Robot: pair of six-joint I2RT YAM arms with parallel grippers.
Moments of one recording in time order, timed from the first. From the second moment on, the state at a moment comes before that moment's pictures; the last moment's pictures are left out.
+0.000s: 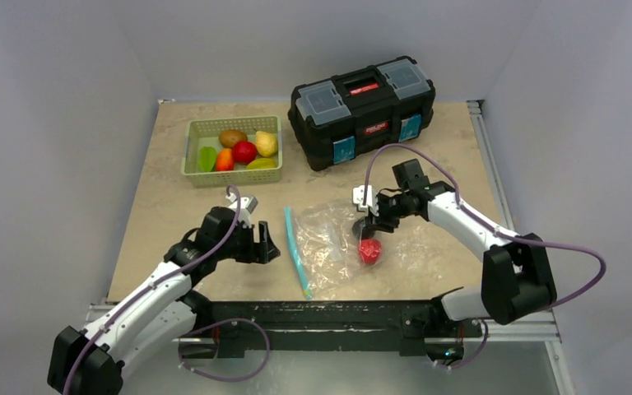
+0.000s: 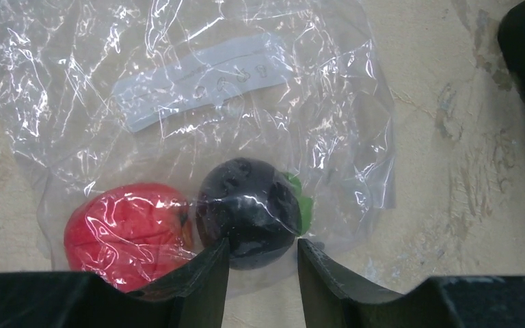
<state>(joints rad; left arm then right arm) -0.50 0.77 0.43 -0.41 0.22 -0.49 0.35 1.38 0.87 -0.59 -0.59 -1.09</state>
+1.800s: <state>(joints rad) -0.61 0.85 0.33 -0.10 0.37 -0.71 0.45 1.58 1.02 -0.72 -0.59 -1.19</state>
